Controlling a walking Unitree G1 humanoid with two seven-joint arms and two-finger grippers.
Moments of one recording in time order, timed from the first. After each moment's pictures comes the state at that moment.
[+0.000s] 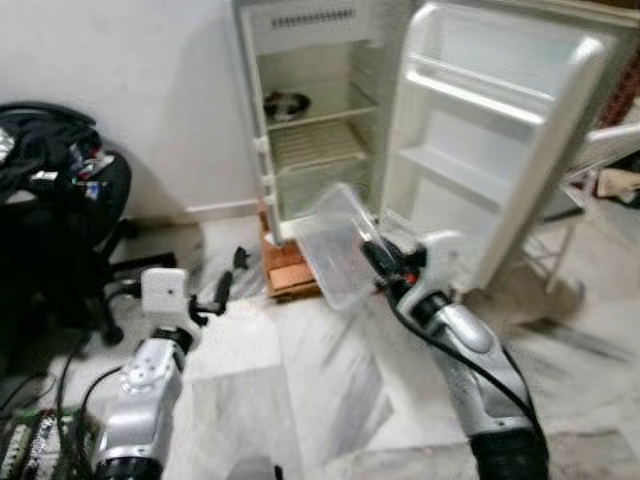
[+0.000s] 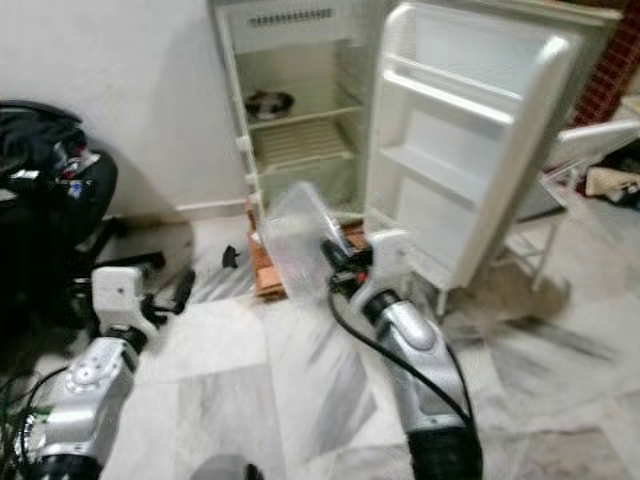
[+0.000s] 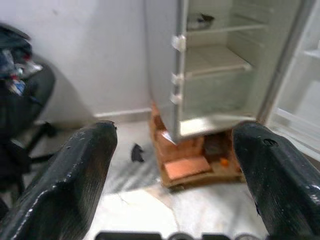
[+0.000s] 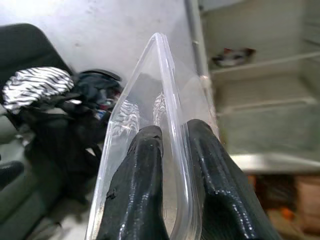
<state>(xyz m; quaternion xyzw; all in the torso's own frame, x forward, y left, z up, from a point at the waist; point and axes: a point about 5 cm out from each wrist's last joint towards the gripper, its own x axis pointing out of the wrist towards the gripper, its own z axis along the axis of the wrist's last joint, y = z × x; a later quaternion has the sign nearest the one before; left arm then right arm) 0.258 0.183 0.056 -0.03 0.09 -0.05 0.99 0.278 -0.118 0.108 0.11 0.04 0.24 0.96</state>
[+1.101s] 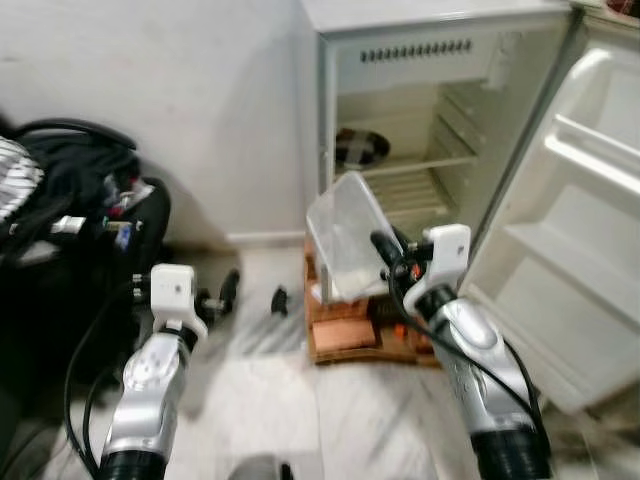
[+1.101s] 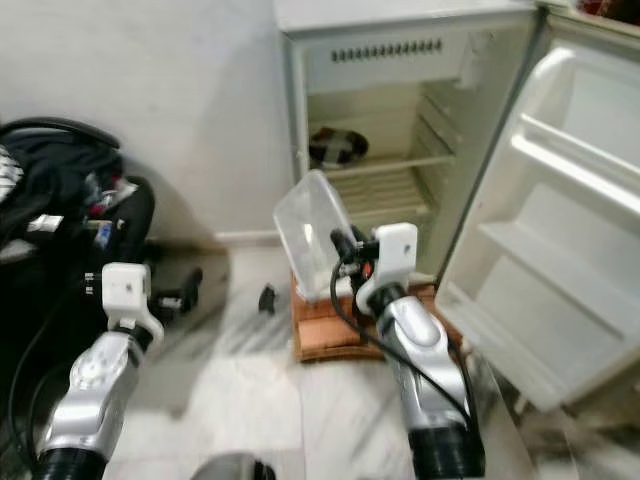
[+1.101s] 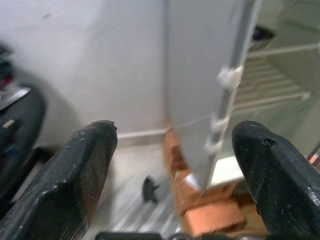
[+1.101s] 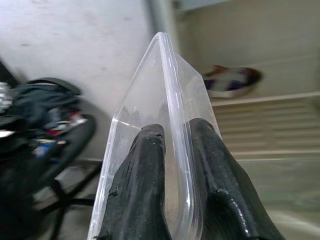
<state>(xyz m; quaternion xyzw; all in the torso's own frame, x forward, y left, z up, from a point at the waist) 0.264 0.174 0.053 -0.02 0.09 -0.07 0.99 0.280 -0.136 0.103 0.08 0.03 0.18 0.98</state>
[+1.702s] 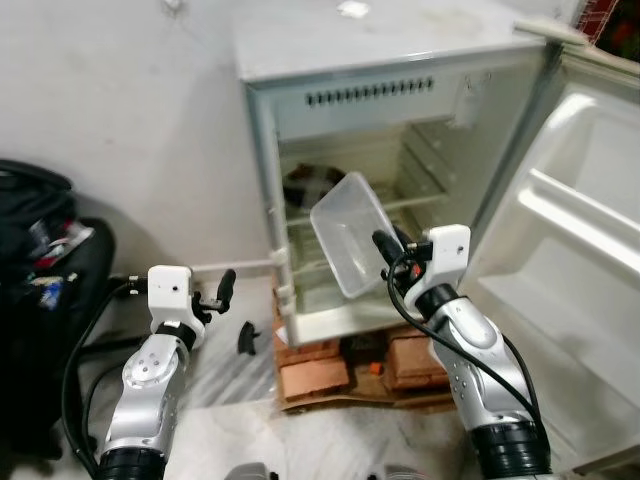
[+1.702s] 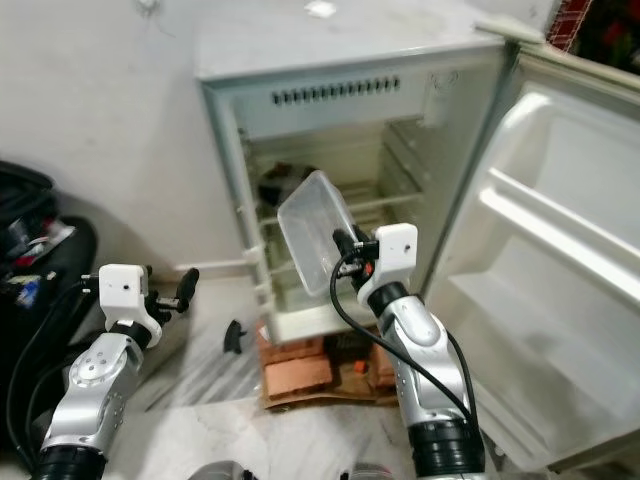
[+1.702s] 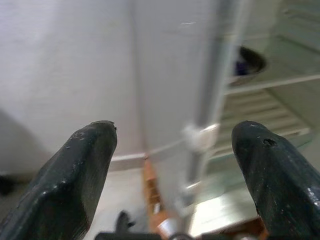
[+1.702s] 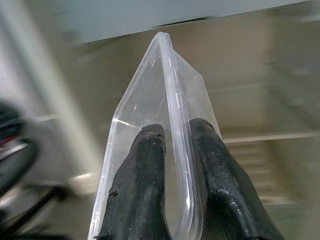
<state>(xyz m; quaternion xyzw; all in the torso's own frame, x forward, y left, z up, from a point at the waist) 0.264 0.174 0.052 -0.02 0.09 -0.06 0.99 0.284 -0.146 0.107 0.07 0.01 0.15 0.99</state>
